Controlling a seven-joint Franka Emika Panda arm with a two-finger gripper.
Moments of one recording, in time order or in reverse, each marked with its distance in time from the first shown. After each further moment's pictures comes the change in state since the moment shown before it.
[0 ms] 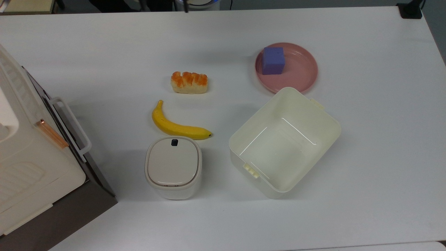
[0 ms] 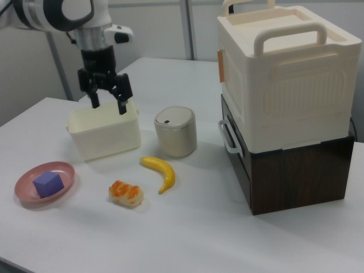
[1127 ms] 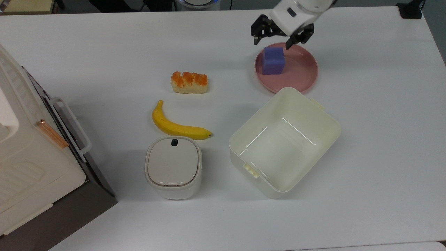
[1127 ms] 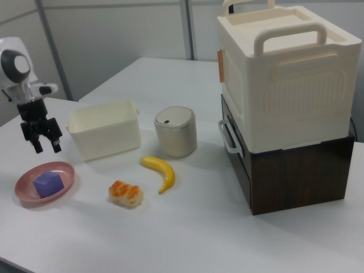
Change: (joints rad) arm 0.233 0.204 0.344 -0.159 -0.208 0.140 0.599
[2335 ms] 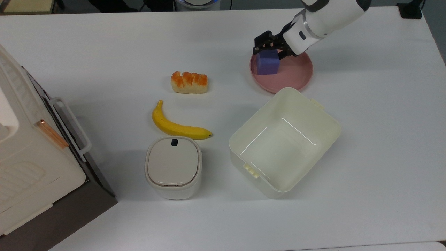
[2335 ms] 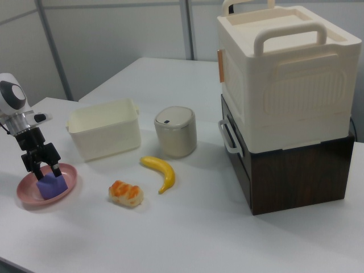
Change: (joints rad) arm 0.099 0.121 -0.001 -0.075 -0.167 0.000 0.121
